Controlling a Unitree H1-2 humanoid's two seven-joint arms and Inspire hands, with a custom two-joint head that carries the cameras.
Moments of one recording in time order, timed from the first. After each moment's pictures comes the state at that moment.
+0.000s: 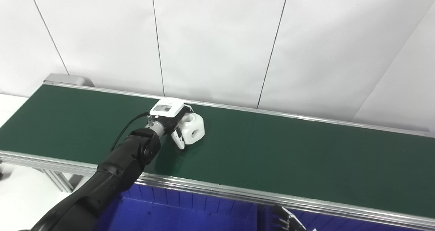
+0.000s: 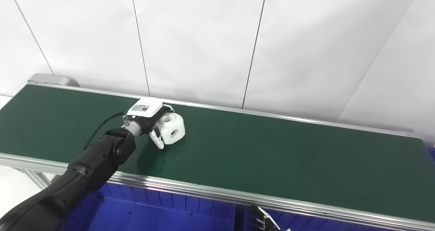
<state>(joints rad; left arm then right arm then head) -0.65 0.30 -0.46 0.69 0.85 0.02 0.03 0.18 -0.21 0.24 0.28 -0.04 -0.41 0.04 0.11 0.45</state>
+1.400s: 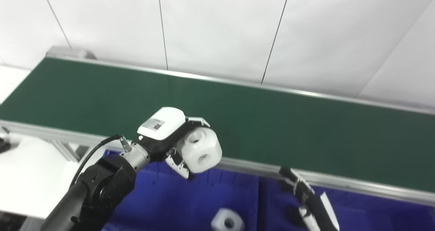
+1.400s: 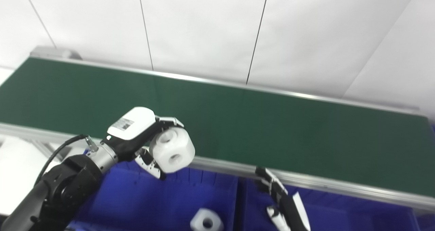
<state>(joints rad) -0.04 0.39 -0.37 -0.40 0.81 0.11 -0.42 0.21 -0.22 0.18 0.10 -0.03 -0.41 0.12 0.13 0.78</state>
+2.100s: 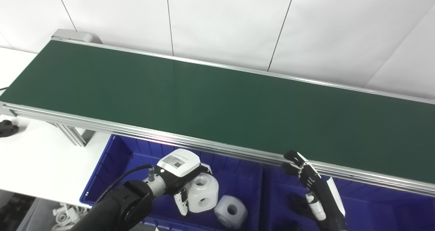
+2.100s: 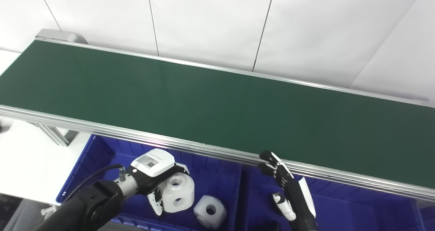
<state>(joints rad) 0.00 0.35 -0.52 -0.11 1.01 0.01 -0.39 0.21 -0.21 0.15 0.06 -0.02 -0.41 0.15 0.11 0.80</state>
